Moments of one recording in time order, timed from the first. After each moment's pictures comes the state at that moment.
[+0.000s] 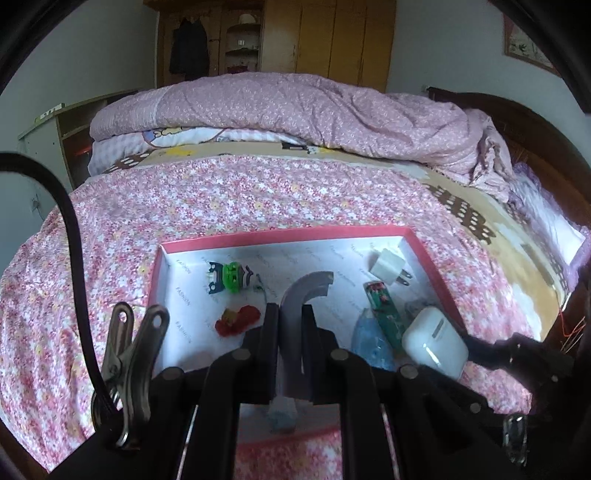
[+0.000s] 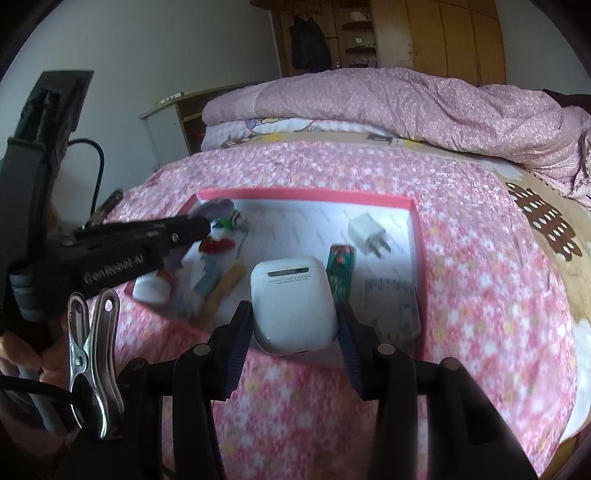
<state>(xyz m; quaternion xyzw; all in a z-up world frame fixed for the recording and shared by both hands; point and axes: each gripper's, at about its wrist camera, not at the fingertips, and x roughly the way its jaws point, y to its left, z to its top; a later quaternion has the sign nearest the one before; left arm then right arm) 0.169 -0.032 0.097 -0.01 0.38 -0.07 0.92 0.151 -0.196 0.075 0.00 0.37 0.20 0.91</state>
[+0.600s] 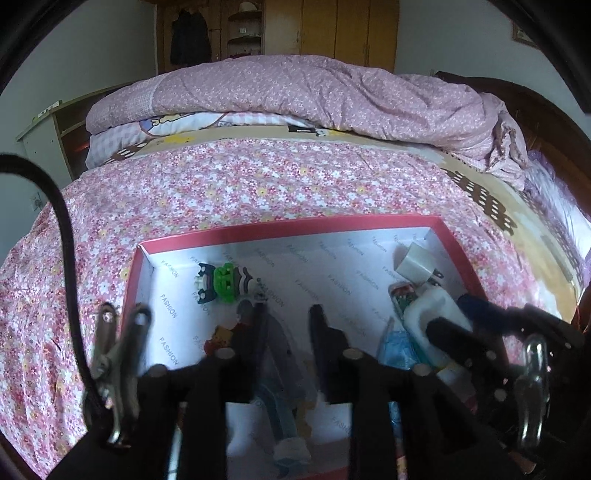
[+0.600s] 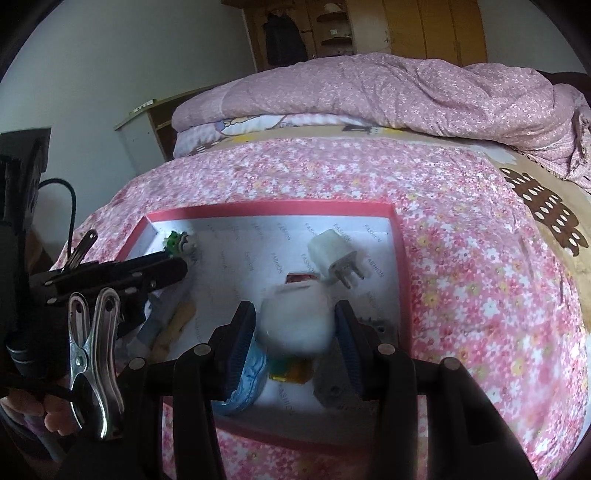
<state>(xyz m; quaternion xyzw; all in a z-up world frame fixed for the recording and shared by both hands) 0.201 -0.037 0.072 0.00 0.40 -0.05 0.92 0.204 -0.210 0.060 0.02 0.38 0.17 0.91</state>
